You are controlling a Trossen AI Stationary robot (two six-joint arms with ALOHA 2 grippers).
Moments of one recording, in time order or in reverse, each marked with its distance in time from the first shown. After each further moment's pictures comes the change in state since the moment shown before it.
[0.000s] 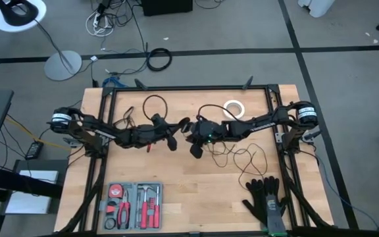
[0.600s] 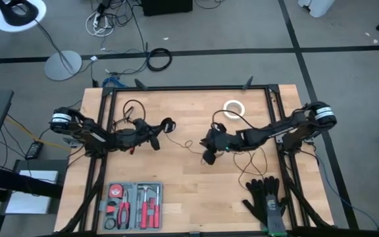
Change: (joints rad) left arm 0.008 0.000 -0.359 0.396 -0.057 -0.143; right arm 0.150 -0.197 -0.233 0.008 0.288 0.102
